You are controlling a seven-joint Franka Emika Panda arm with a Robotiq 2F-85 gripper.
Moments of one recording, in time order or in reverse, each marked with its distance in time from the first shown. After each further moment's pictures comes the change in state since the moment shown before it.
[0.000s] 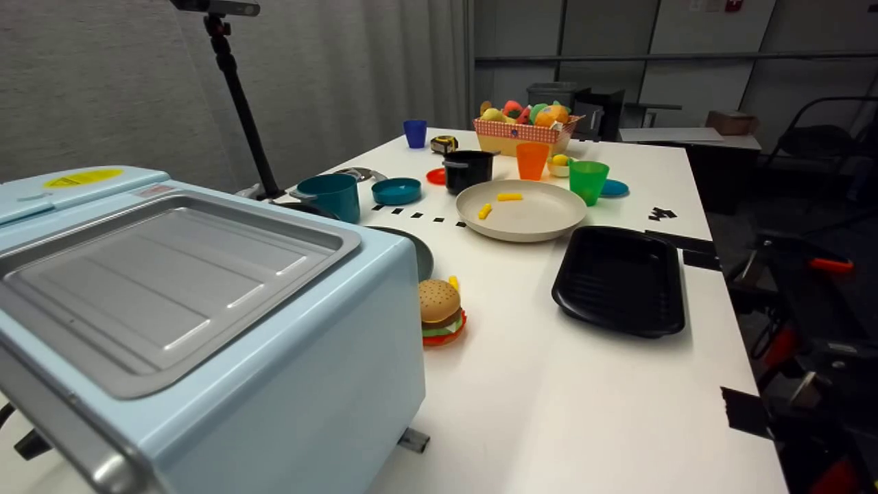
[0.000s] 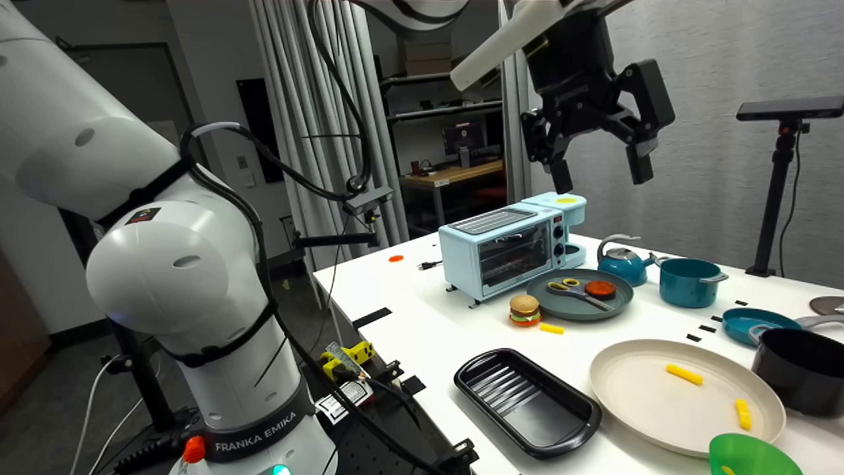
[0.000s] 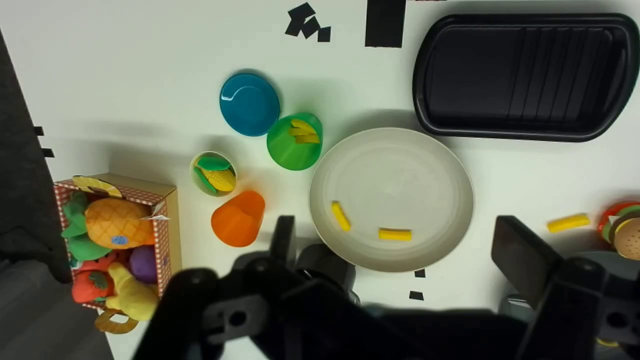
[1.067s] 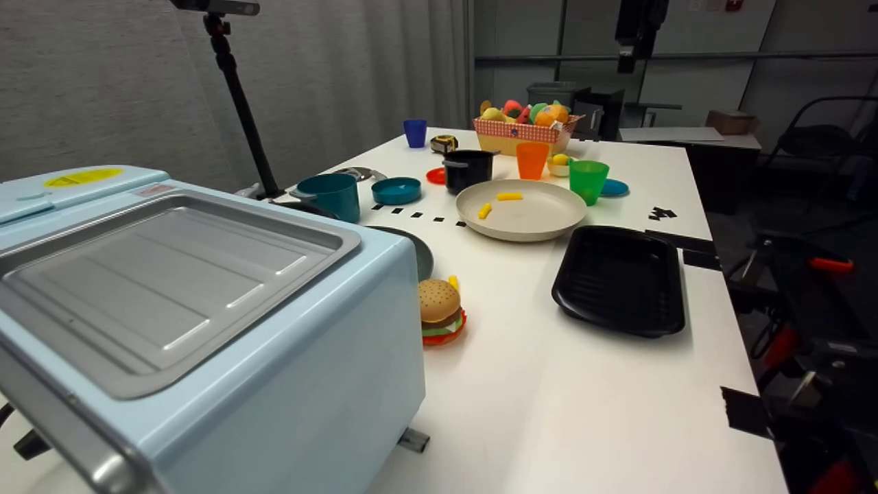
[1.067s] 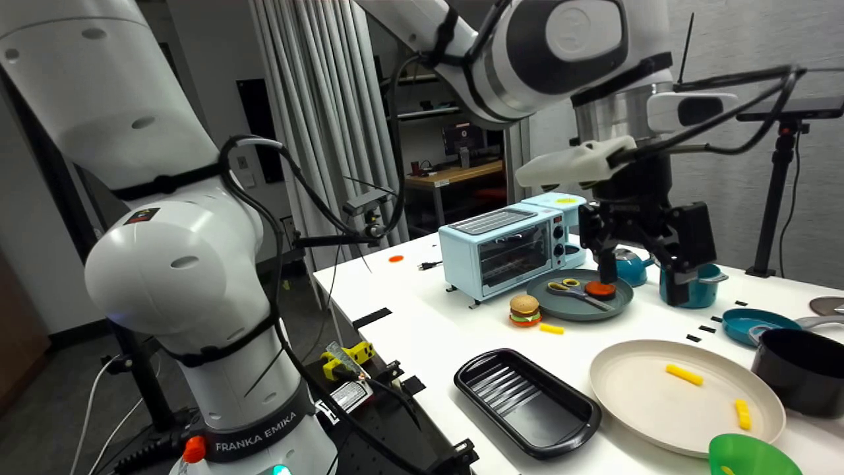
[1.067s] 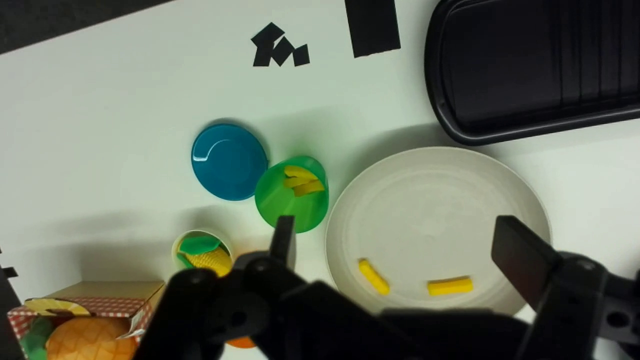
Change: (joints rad) arm -0.017 0.380 -0.045 0.039 0.034 0.216 0.190
